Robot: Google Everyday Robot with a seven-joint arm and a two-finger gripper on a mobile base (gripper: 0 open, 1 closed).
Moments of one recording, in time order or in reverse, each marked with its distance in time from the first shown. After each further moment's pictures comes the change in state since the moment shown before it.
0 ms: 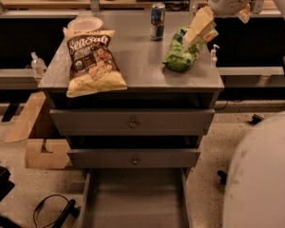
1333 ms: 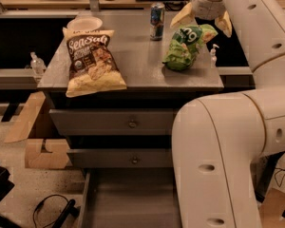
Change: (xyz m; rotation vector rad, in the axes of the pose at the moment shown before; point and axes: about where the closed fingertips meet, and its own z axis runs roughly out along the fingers) arm -0.086 -0.020 0.077 -0.026 -0.080 0.658
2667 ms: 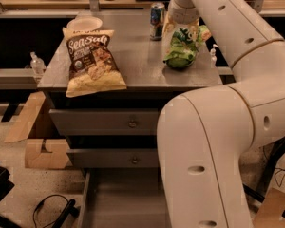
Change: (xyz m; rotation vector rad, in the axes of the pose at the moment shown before) arm -0.002 0.065 0.028 -0.005 -0.024 -0.082
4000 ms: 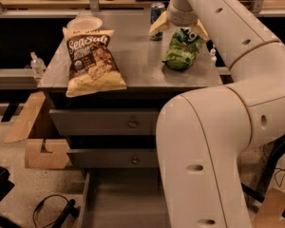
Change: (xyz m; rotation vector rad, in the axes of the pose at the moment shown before) arm 0.002 0.001 0.012 0.001 0.008 -0.002
